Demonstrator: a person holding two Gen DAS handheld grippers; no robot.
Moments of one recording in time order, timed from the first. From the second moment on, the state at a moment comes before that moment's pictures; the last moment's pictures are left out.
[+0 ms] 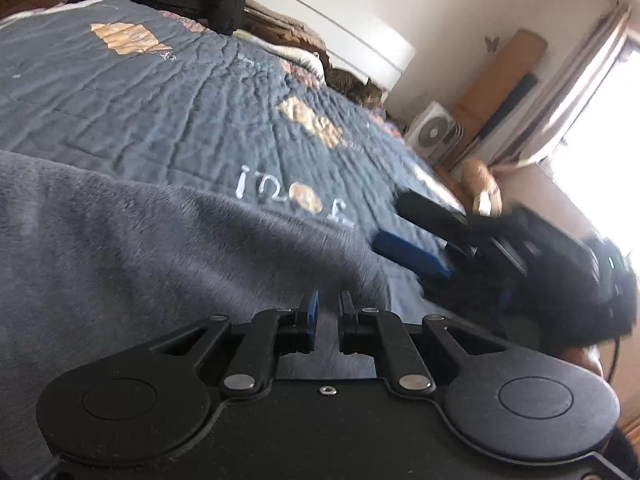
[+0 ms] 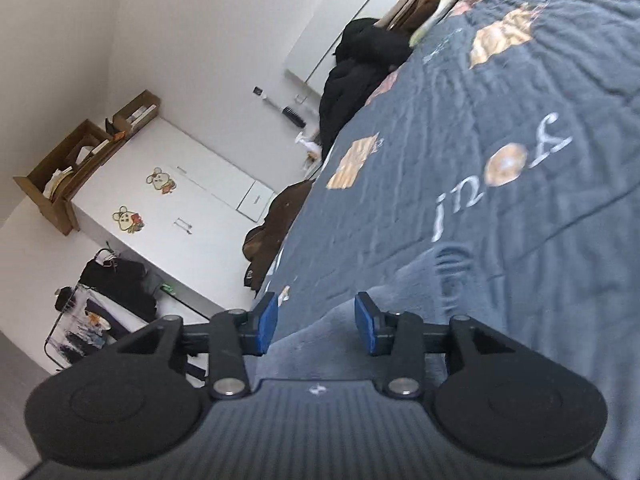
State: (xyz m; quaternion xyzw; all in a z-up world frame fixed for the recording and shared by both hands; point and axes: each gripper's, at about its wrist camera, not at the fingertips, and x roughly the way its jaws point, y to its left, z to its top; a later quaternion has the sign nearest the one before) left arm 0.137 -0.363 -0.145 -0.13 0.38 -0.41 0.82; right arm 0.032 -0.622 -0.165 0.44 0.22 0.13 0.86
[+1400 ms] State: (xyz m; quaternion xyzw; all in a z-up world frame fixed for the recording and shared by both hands) left arm 0.043 -0.179 -0.127 -0.12 0.41 -0.42 0.80; right arm -0.132 -0.515 -0.155 0.33 0.30 0.09 0.89
